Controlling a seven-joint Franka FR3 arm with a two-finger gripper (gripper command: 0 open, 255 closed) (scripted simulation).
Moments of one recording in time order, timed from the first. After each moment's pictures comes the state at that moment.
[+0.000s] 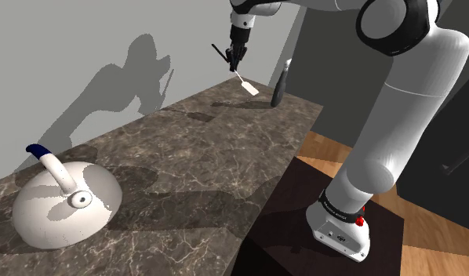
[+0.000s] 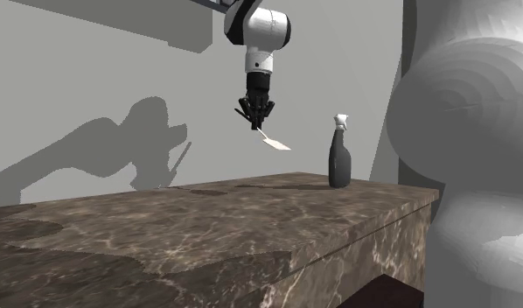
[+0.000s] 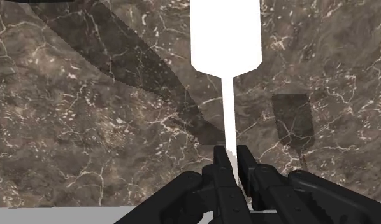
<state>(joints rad) 0.00 0.12 -0.19 -1.68 0.05 1.86 -0.32</state>
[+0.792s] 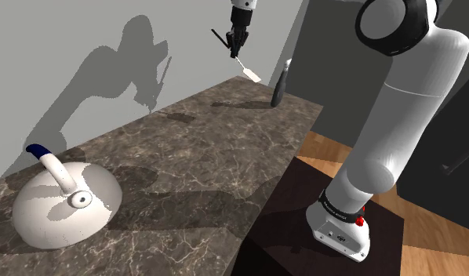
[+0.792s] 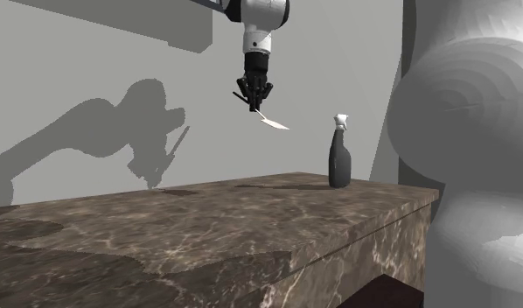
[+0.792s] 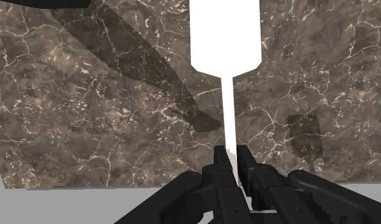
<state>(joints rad) 0.00 0.13 -0.19 -1.52 0.04 1.71 -0.30</state>
